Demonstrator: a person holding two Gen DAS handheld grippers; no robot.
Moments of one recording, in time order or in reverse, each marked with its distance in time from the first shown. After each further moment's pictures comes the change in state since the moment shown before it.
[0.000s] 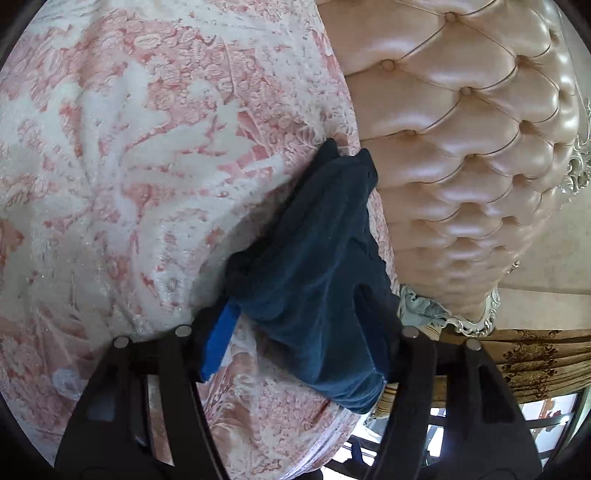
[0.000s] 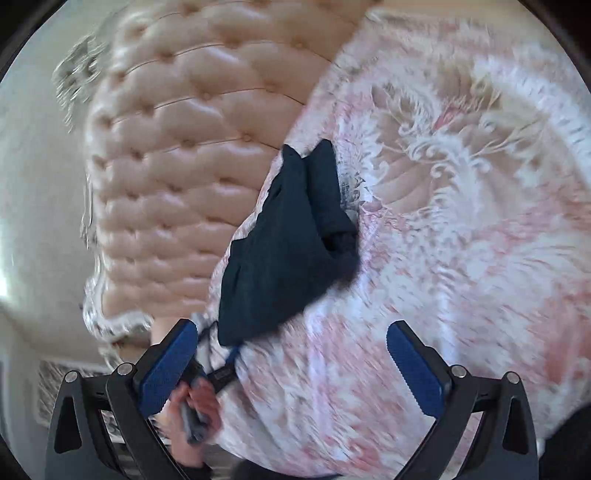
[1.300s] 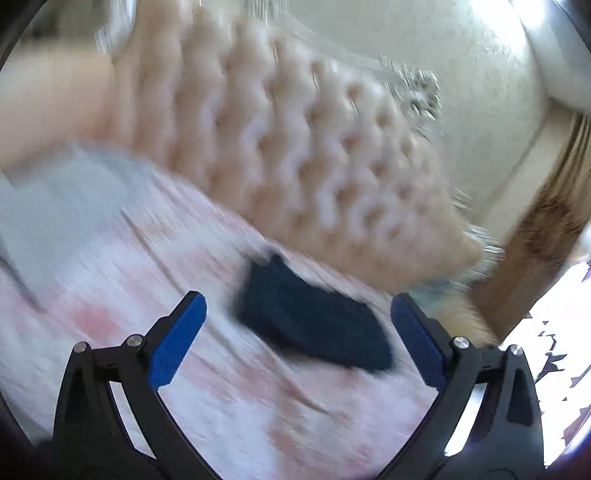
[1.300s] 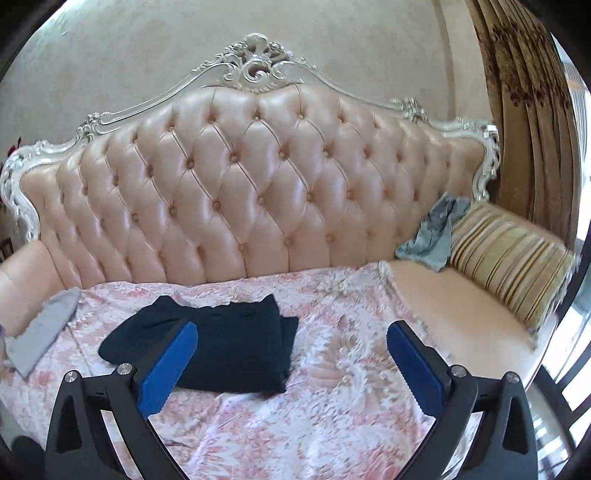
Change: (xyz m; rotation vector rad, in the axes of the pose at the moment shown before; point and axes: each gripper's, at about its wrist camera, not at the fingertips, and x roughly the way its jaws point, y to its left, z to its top) left arm -0.205 -0.052 -0.115 0.660 -0.390 -0.114; right arm -0.081 0.156 -0.103 -0.858 -0.590 -0.554
